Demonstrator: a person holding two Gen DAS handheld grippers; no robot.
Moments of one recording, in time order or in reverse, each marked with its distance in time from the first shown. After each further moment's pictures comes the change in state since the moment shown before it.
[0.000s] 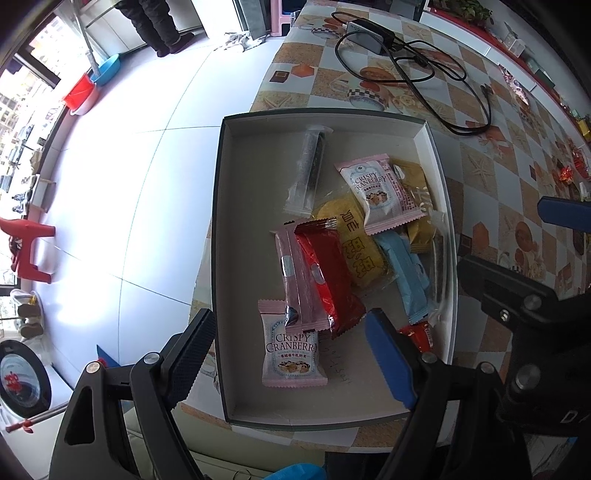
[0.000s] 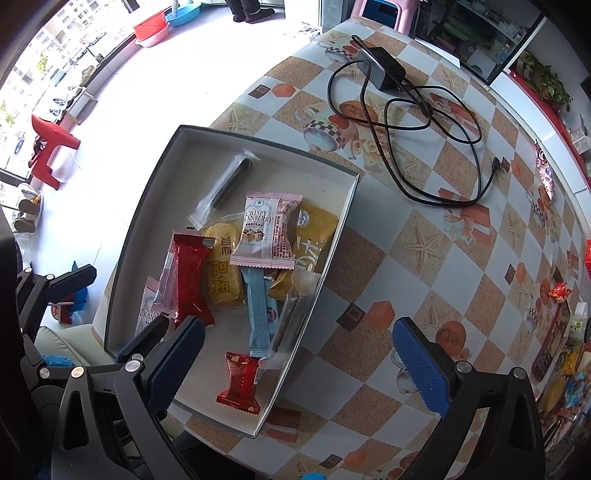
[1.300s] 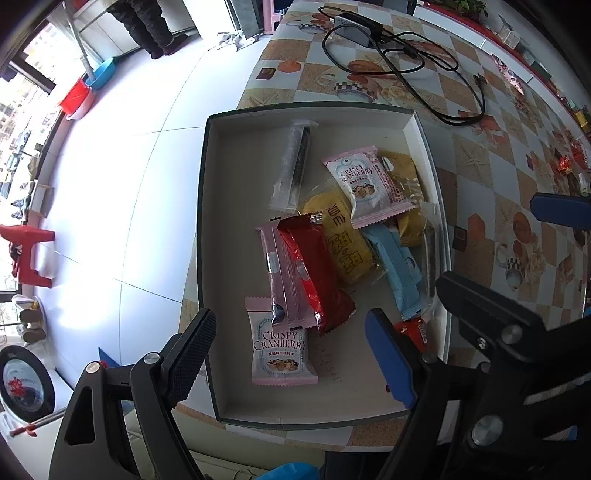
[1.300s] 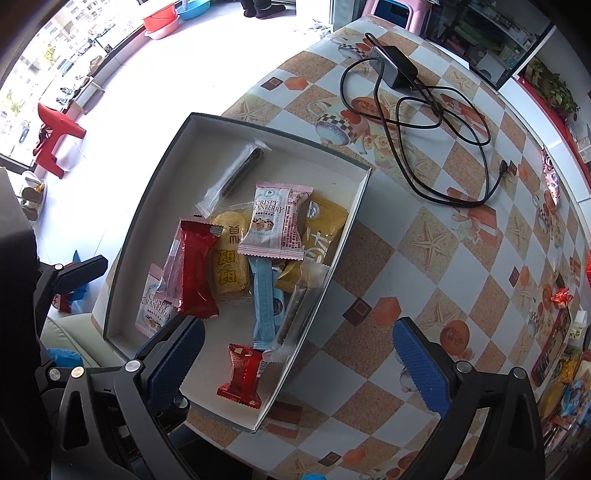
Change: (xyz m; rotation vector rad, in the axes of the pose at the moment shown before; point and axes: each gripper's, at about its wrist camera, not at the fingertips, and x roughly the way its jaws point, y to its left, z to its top) left arm 0.000 -0.011 -0.002 0.016 0.010 0.003; right arm 0.002 0.008 -0.005 -0.045 0.012 0.008
